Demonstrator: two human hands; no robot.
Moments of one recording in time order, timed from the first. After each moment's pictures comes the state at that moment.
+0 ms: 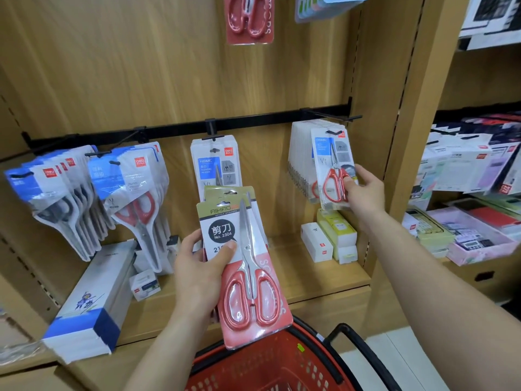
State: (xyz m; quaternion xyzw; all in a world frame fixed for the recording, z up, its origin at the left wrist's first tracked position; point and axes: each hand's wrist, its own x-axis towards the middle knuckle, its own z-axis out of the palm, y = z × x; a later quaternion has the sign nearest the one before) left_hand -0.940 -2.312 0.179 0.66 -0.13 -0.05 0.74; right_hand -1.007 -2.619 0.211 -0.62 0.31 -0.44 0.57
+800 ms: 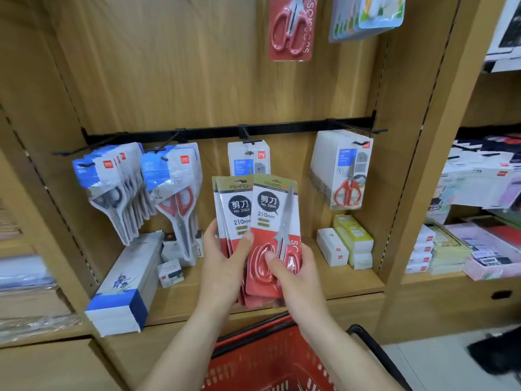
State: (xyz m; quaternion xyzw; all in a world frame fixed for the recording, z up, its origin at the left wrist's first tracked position) left_hand -0.964 -2.275 0.196 0.62 -0.19 -0.06 0.76; right_hand -1.046 -2.373 0.172 -0.61 0.19 -0.29 0.71
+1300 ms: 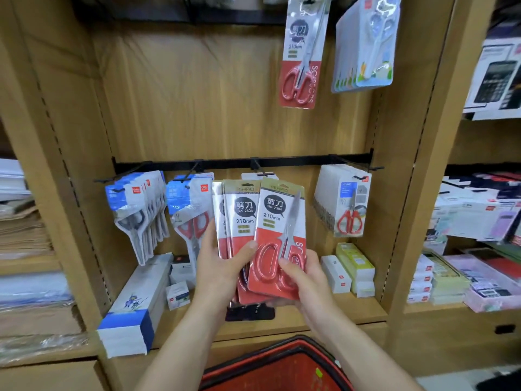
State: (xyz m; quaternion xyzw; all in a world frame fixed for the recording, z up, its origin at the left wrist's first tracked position) left_hand -0.963 -2.241 0.241 0.60 -0.24 -0.03 0.77; right_hand -1.054 -2.368 0.217 -0.60 0.13 -0.23 0.75
